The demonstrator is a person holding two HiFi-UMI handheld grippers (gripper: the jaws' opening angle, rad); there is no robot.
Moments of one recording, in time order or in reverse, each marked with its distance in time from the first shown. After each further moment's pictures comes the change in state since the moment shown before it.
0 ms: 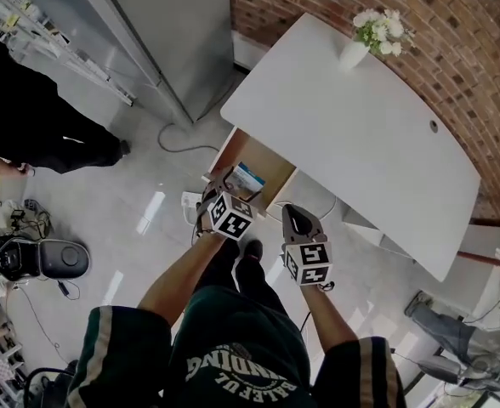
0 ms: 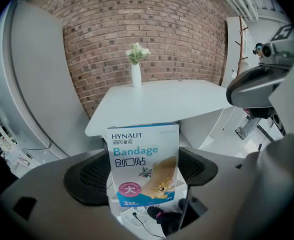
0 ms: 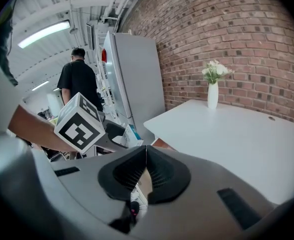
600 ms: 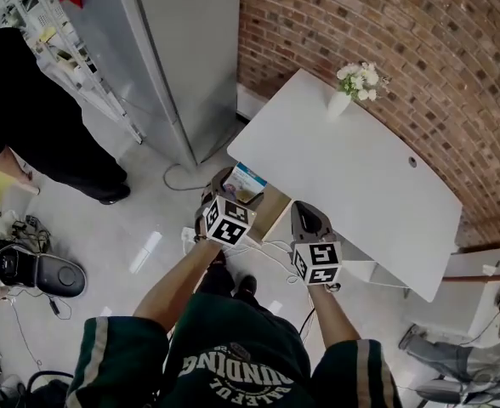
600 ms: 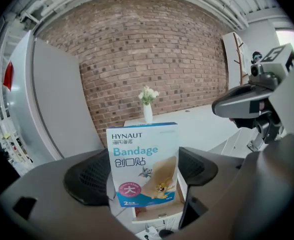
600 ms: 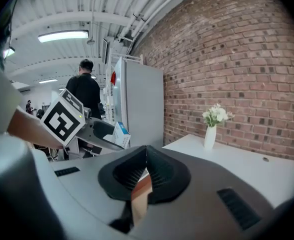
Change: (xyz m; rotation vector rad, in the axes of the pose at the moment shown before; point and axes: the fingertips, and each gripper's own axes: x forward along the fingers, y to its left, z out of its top) left arm -0.121 0.040 0.115 0.008 -0.277 0.132; right arm -0.055 0.000 0.127 -0.147 -0.253 -0.039
